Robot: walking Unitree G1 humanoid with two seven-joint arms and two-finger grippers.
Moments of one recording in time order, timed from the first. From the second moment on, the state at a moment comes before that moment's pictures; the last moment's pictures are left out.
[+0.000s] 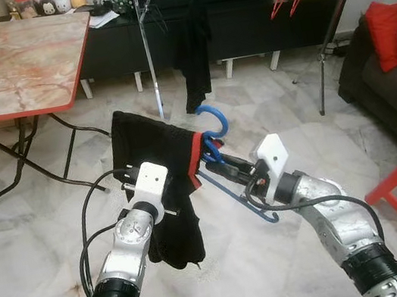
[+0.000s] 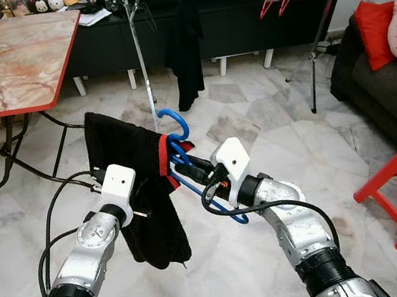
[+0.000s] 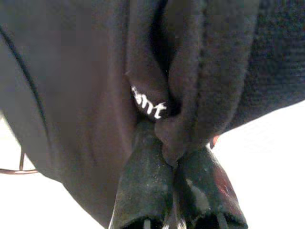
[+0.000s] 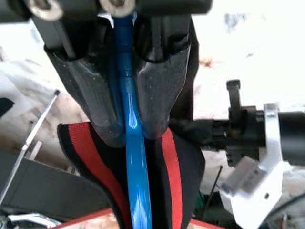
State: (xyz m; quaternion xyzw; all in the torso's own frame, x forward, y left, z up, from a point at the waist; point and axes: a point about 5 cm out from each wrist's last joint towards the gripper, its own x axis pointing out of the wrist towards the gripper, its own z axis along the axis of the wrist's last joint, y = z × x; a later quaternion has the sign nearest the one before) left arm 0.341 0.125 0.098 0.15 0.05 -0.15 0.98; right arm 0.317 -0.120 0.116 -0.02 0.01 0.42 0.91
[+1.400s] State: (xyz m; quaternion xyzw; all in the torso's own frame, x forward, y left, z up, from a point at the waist) left arm 0.313 0.241 0.056 0.17 0.15 0.15 0.96; right arm 0.267 -0.189 0.045 -0.14 0.20 0.41 0.88
